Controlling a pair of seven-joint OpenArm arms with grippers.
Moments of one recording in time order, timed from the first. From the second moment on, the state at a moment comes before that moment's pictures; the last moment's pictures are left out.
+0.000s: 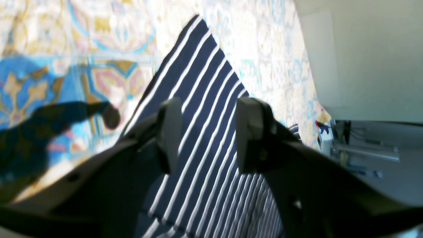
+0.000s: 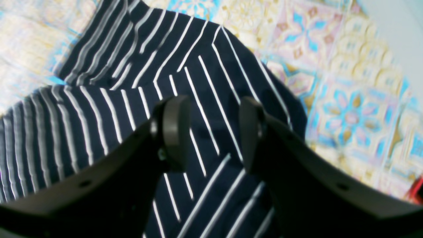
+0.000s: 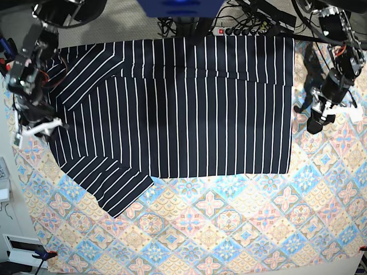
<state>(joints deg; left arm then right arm) 18.5 -17.3 -32.2 92.9 -72.0 -0.9 42.6 -9.6 11.9 29.2 101.2 24.4 9.7 -47.7</state>
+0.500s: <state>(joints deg) -1.2 -18.1 -26.3 74.4 -54.2 -0.9 45.4 2.1 12.0 26.3 87.8 18.0 16.8 -47.2</state>
